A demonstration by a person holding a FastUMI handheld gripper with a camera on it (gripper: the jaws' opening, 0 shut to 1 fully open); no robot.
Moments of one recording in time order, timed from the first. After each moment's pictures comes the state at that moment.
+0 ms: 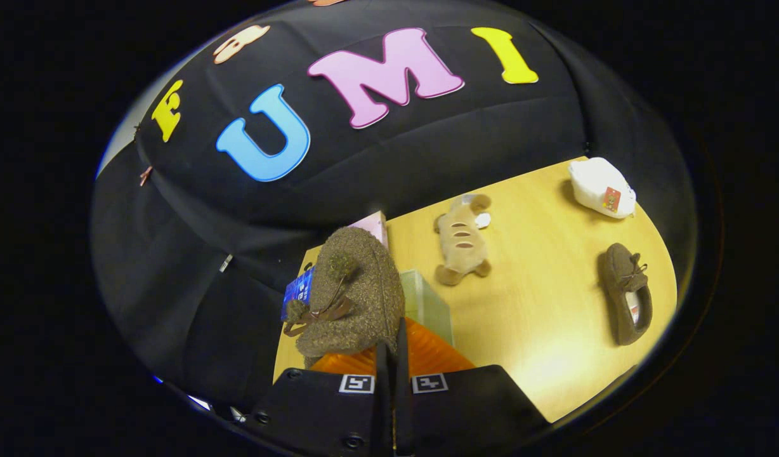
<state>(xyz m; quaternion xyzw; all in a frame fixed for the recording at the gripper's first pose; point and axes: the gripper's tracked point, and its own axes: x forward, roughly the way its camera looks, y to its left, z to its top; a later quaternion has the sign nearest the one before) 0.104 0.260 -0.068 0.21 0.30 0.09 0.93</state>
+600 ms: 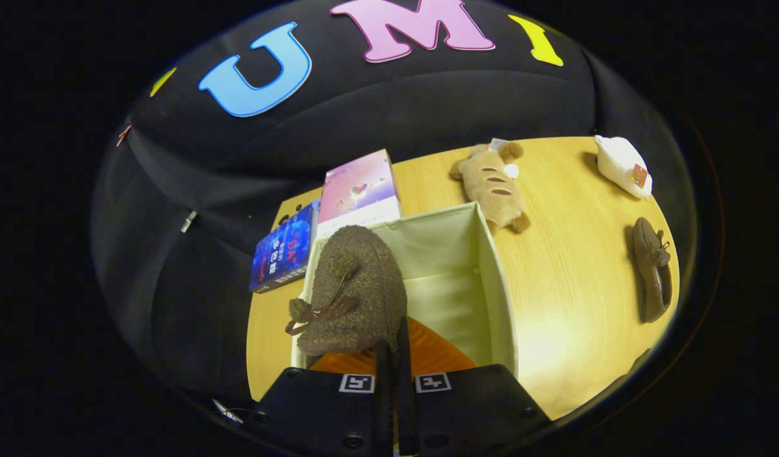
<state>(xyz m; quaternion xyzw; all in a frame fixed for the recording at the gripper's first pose) 0.129 0.345 -0.174 0.16 0.39 0.04 0.90</state>
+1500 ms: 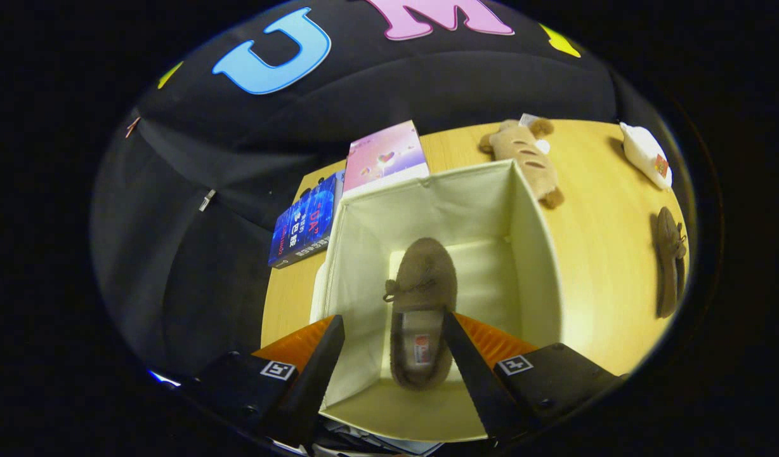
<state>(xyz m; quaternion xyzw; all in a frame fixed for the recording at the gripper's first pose) 0.106 0.363 -0.163 0.16 0.40 0.11 0.89</state>
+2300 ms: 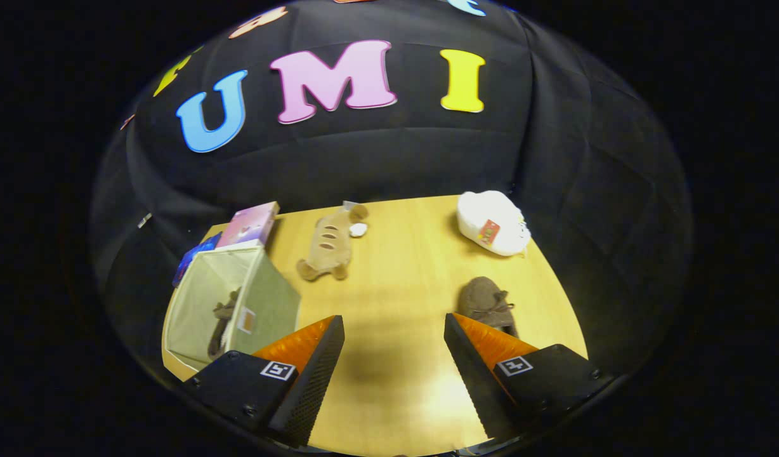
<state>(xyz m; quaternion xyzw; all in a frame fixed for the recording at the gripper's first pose) 0.062 0.011 -0.127 0.05 0.29 -0.07 0.95</state>
